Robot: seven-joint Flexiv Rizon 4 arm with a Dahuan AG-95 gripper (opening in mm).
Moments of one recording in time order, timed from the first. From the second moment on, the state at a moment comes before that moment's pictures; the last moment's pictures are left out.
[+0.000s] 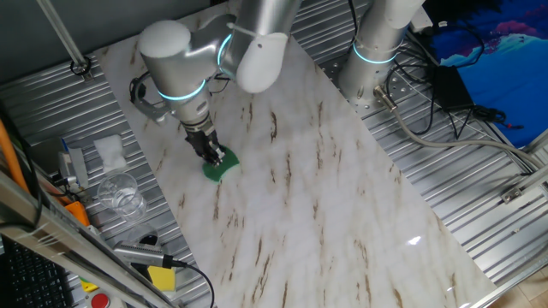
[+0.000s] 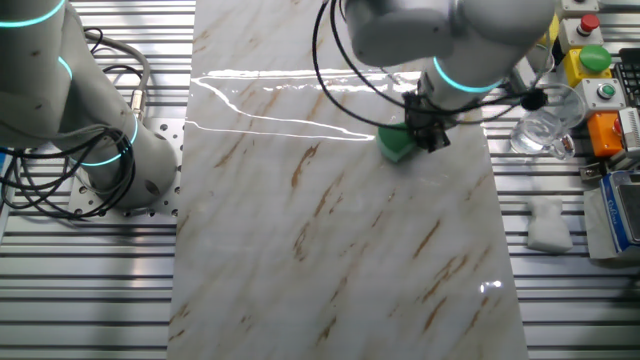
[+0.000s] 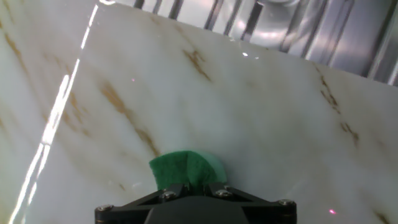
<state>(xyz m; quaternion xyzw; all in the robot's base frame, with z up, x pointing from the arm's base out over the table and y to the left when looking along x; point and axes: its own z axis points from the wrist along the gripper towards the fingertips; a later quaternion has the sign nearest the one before) 0.540 0.055 0.028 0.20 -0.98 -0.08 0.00</state>
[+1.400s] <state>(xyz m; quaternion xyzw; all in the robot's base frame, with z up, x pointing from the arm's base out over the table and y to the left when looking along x) 0.559 -0.048 0.030 0.31 -0.95 -0.05 -0.01</state>
